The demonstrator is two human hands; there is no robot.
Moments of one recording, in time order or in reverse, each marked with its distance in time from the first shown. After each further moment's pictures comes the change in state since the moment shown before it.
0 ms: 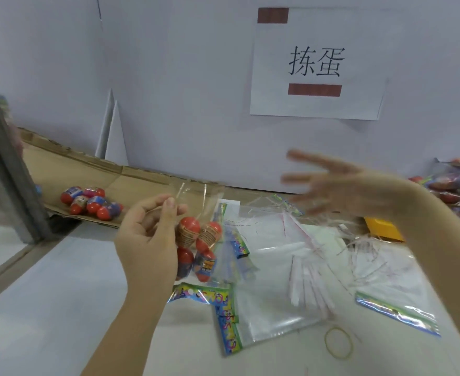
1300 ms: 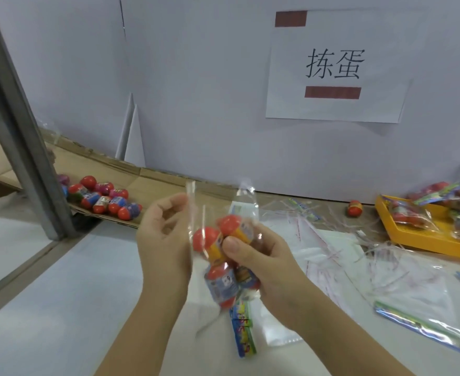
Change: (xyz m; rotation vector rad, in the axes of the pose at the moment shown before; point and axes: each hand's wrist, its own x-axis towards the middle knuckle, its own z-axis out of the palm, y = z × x) left_hand 0.001 0.010 -0.003 -0.091 -0.106 -0.232; right_hand 0.010 0.037 0.179 0.450 0.021 -0.532
